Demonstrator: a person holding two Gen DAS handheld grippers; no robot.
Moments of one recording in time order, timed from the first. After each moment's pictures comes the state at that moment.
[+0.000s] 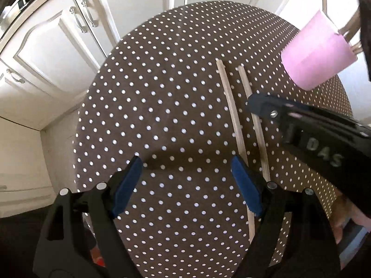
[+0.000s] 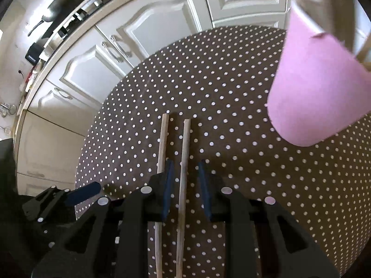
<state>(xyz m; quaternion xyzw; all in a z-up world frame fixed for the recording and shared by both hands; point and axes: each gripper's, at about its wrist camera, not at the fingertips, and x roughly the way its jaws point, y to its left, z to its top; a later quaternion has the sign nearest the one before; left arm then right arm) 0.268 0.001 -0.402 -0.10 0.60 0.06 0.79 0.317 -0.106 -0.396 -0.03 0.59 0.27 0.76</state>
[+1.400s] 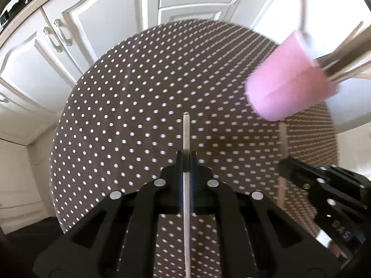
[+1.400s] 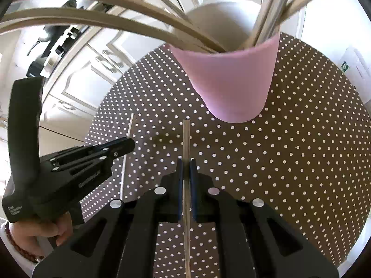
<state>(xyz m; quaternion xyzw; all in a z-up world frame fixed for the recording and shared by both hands) 0.326 -0.036 -0.378 -0.11 0.58 0.01 0.81 0.301 -0.204 -0.355 0.04 0.57 0.26 0.78</state>
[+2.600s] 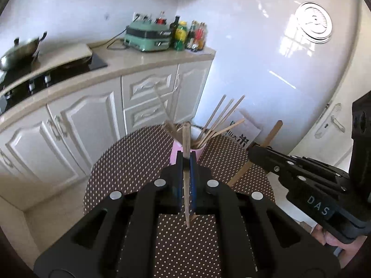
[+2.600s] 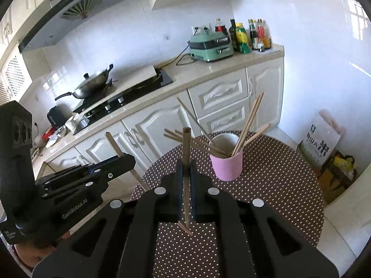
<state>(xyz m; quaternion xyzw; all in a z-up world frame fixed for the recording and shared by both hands) 0.197 -0.077 -0.159 -0.06 0.35 -0.10 0.93 0.191 -0.235 -0.169 0.07 0.34 0.23 0.91</state>
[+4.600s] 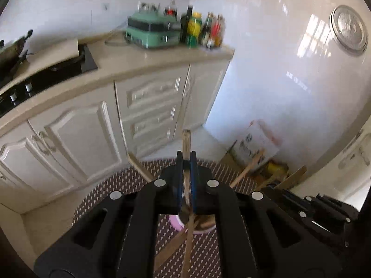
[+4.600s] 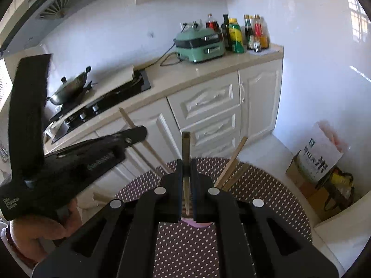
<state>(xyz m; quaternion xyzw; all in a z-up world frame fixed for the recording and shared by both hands) 0.393 -0.102 -0.192 -0.07 0.39 -0.06 0.92 0.331 -0.243 -0.209 0.04 0.37 0.22 0.90</state>
